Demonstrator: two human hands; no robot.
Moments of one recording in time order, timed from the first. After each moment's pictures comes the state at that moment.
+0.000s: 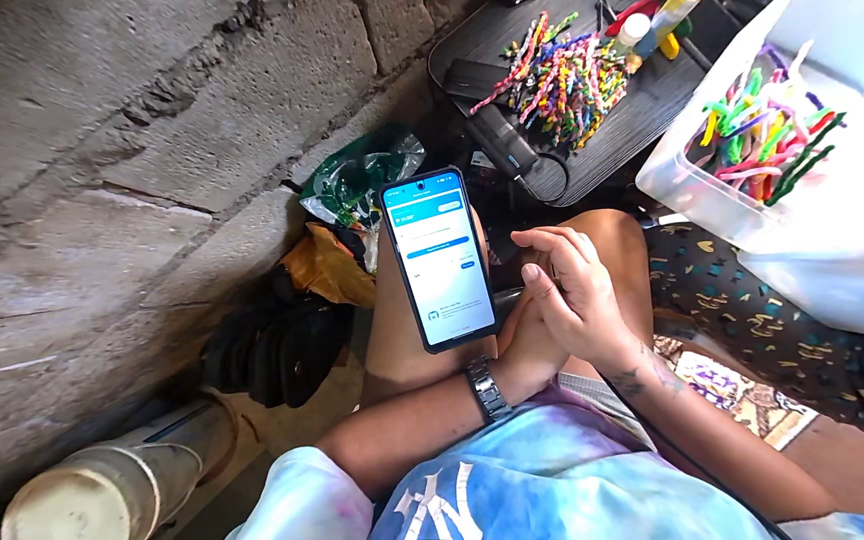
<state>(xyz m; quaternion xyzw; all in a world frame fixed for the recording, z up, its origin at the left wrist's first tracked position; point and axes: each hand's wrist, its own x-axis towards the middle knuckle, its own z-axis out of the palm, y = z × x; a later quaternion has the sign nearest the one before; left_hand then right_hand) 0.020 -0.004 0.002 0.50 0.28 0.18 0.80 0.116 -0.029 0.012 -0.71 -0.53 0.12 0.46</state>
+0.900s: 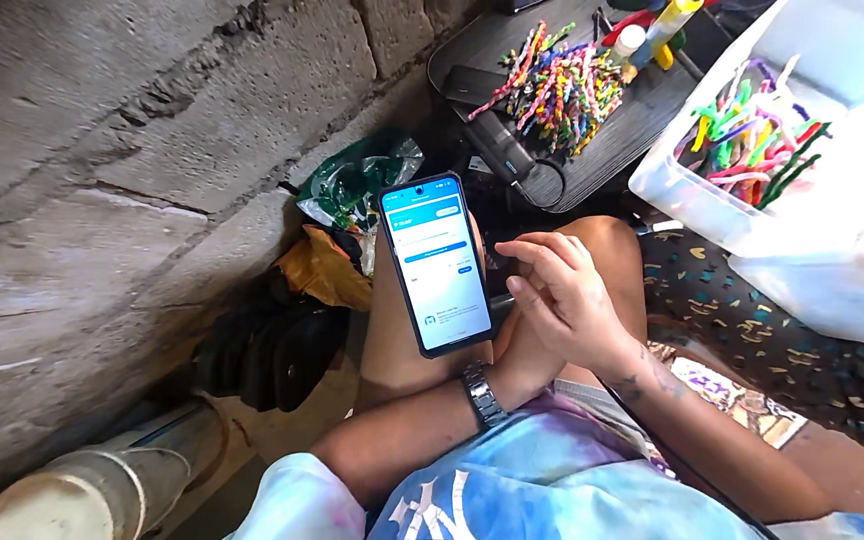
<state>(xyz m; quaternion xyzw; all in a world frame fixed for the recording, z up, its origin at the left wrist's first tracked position) 0.015 -0.006 0.001 0.56 0.30 0.15 0.76 0.116 -0.025 0.020 -0.70 -0.57 0.10 0.41</state>
